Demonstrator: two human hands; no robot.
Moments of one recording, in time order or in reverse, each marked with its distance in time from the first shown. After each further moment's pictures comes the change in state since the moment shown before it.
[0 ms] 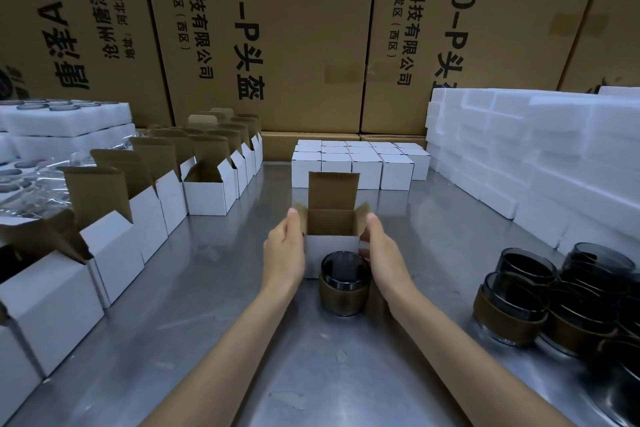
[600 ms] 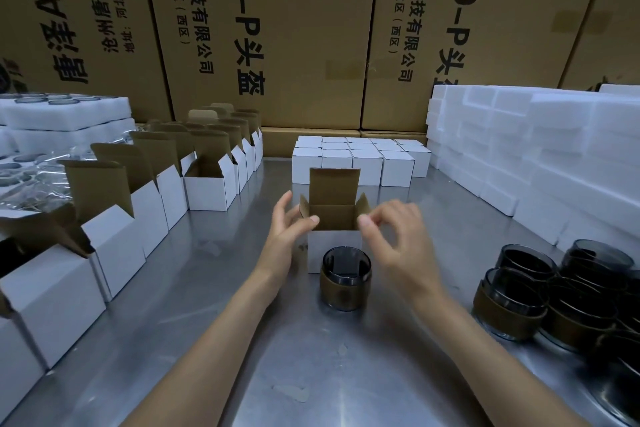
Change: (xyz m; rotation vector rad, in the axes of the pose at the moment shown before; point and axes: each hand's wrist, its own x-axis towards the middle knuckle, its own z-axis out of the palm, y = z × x) left_hand 0.008 -0.004 -0.014 -0.282 -0.328 -0.073; right_hand -0.015 -0.009 -0.025 -0.435 0.151 -0.762
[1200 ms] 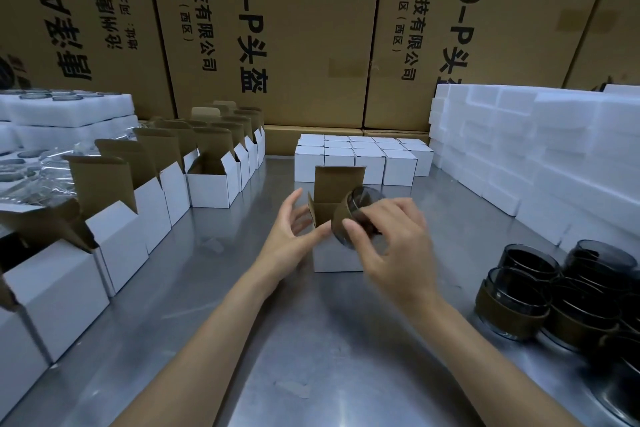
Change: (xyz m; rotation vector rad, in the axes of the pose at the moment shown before) left_hand 0.001 0.000 -0.001 0.144 -0.046 0.073; right_hand -0.004 -0.020 0.004 -0.233 0.132 -0.263
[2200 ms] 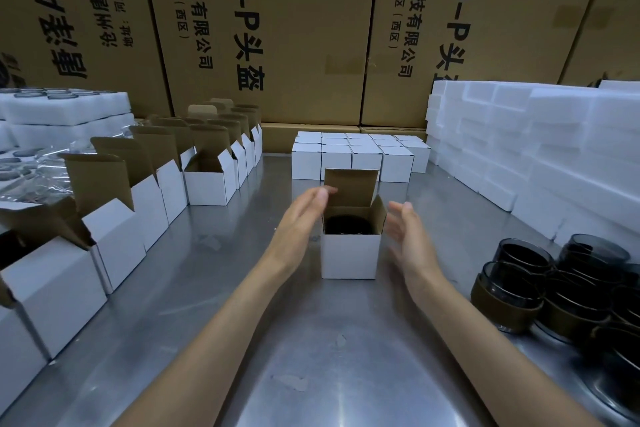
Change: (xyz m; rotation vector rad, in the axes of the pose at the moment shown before) left_hand -0.008 0.024 0.013 0.116 -0.077 0.121; right_hand -0.007 0.047 0.018 0.767 -0.113 1.061
